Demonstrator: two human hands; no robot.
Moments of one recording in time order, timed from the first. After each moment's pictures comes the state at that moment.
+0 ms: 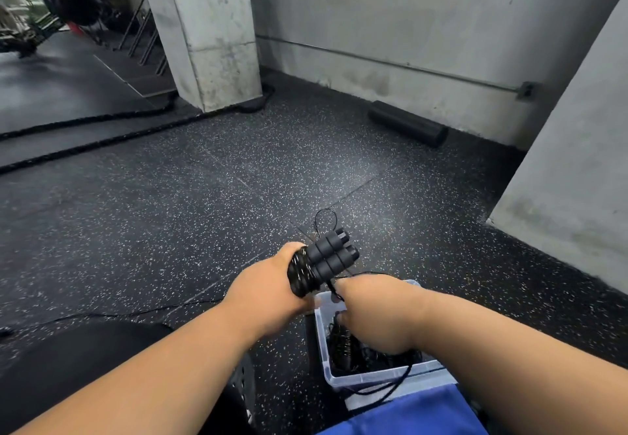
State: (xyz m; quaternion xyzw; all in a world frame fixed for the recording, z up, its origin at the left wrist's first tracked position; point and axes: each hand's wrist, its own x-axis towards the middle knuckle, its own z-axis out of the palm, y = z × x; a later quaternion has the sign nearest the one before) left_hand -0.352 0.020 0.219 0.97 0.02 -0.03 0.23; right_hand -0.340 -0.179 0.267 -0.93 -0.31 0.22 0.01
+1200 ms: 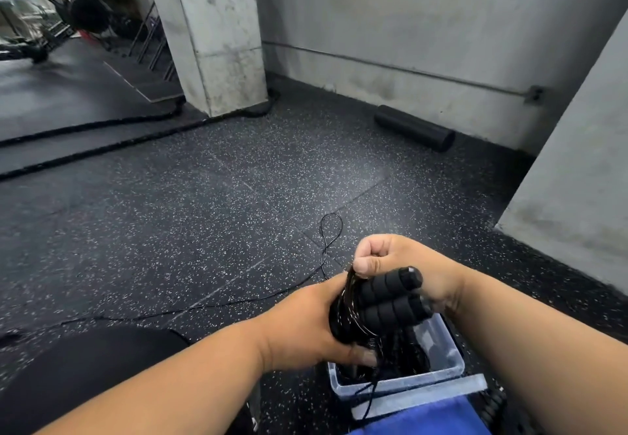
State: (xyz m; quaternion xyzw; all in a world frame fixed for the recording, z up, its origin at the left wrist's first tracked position) left_hand -0.369 -0.008 0.233 0.87 -0.16 -0.16 0.45; right_hand -0.287 -0.211 0.259 -0.64 -0.20 0.34 0.66
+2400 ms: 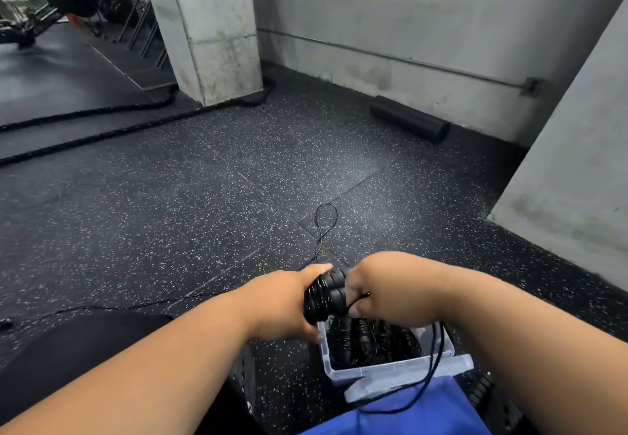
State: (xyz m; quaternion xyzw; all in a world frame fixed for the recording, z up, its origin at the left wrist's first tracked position) left_hand -0.351 0.016 0.215 0.96 -0.12 -0.17 0.17; right_hand -0.323 -0.199 0.284 -0.91 -0.36 0.22 0.06
